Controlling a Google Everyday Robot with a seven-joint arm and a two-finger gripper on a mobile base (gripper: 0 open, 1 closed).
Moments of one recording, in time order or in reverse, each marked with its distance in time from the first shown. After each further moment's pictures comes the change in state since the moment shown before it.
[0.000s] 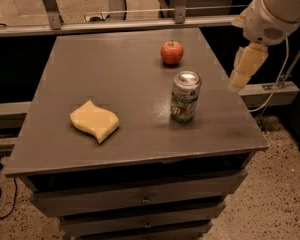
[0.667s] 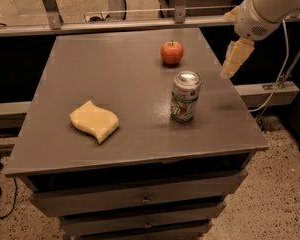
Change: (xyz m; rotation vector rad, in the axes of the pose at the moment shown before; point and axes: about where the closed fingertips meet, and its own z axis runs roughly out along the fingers) arm 0.003 -0.070 0.055 0.047 -0.097 -0.053
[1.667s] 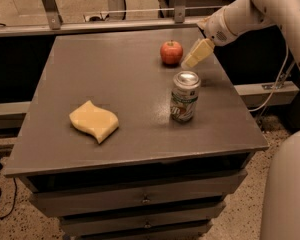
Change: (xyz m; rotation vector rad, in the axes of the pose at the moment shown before) arm -0.056 -0.047 0.096 -0.032 -0.336 0.250
